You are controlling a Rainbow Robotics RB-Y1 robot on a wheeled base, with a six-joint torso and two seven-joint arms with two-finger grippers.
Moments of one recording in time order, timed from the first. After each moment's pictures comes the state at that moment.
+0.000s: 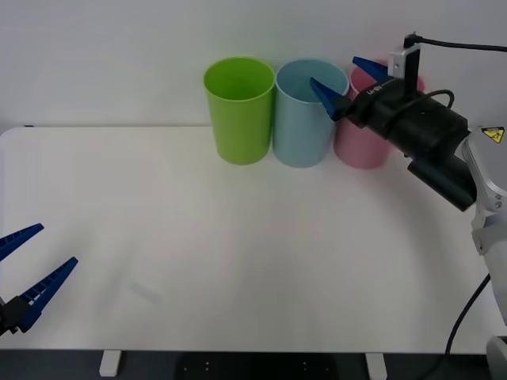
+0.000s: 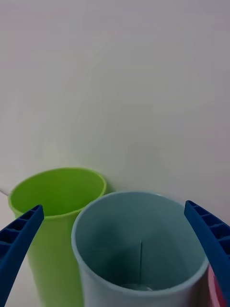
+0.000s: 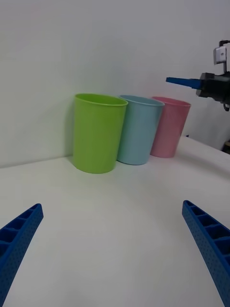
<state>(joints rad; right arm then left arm) -0.56 -0.36 -0.09 -1.31 1.41 -0.63 -0.20 0.35 0.40 0.52 -1.66 -0.96 -1.22 0.00</state>
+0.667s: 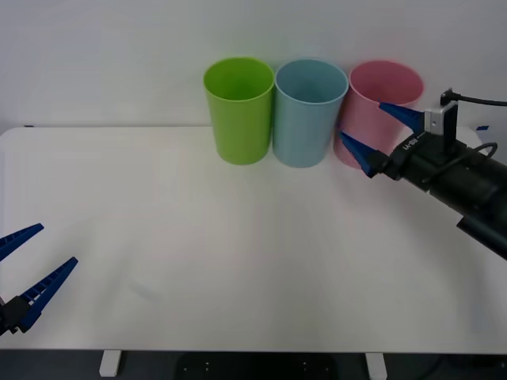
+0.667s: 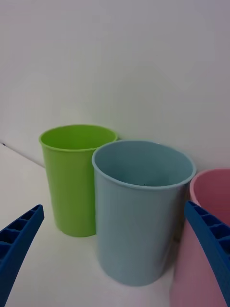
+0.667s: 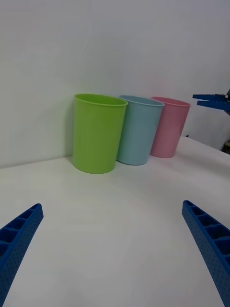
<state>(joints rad) -0.25 -0.46 -0.12 -1.54 1.34 -0.73 -0.15 0.35 0.40 0.52 -1.66 -0.96 -1.22 0.00</state>
